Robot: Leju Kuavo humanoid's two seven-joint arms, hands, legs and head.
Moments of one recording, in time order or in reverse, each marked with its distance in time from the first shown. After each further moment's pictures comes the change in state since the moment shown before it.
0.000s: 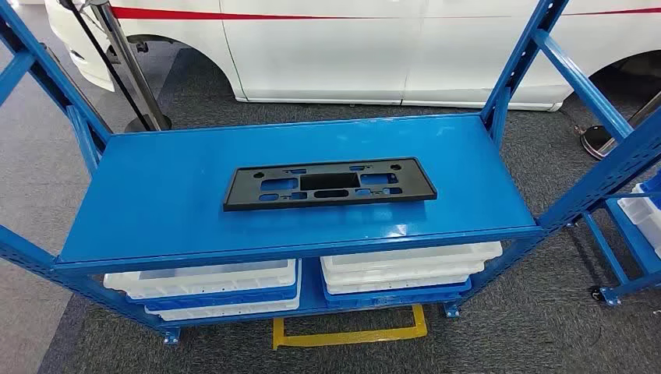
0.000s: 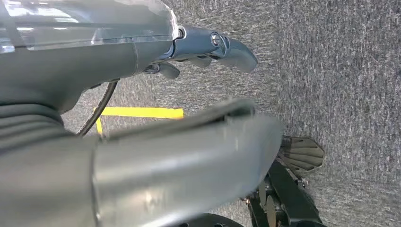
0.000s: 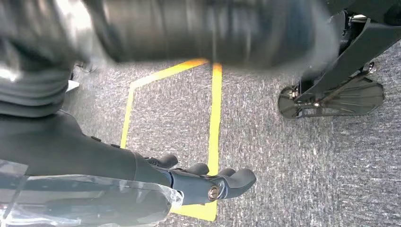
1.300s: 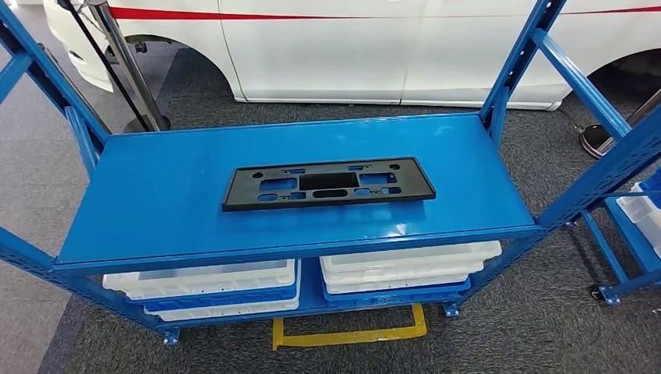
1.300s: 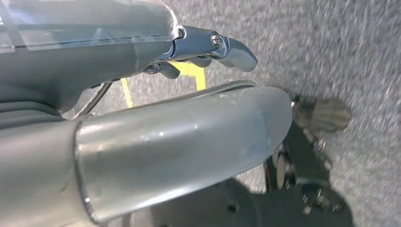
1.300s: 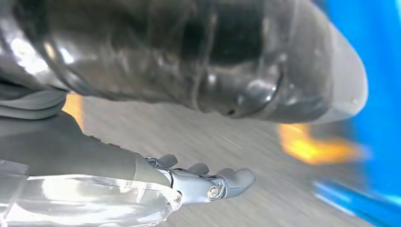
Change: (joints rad) left arm -0.146 0.001 0.152 0.219 -0.037 -0.155 0.094; right arm -0.300 -0.146 0.093 0.156 -0.190 0.012 -0.488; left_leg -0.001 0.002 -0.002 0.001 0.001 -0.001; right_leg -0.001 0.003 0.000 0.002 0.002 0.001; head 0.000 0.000
